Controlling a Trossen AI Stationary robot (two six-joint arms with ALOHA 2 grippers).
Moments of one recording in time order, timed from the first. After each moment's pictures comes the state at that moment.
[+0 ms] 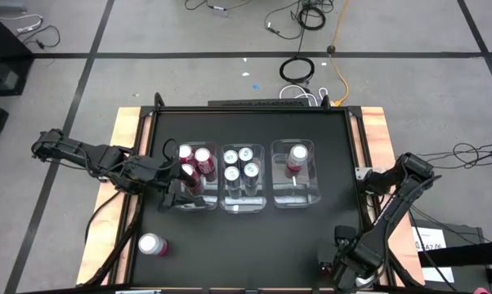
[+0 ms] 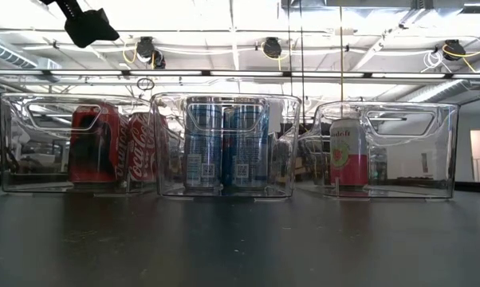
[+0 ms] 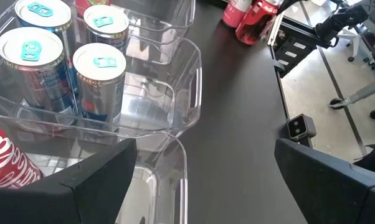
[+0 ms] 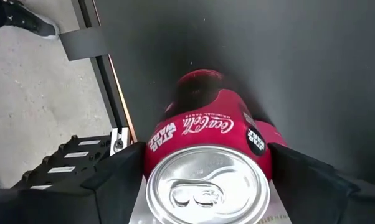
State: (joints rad) left arm -0.29 0.80 0.78 -0.56 -0.06 -0.47; right arm 0.93 1.76 1.36 -1.16 -0.09 1.09
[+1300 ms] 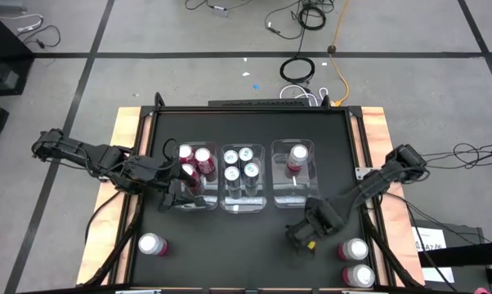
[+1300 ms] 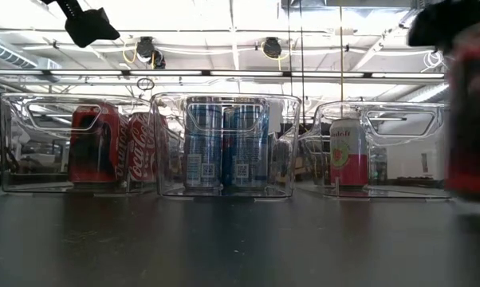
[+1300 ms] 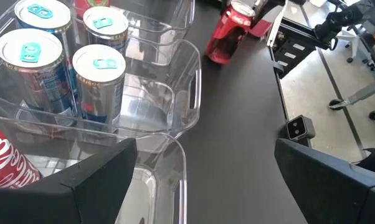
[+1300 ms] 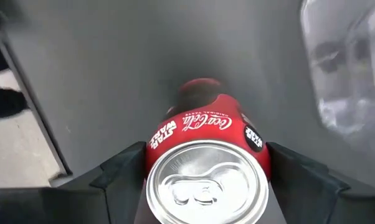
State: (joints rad) left arm -0.29 0.80 0.78 -0.56 -0.06 -0.47; right arm 0.55 1.69 1.38 -1.08 -0.01 0.88
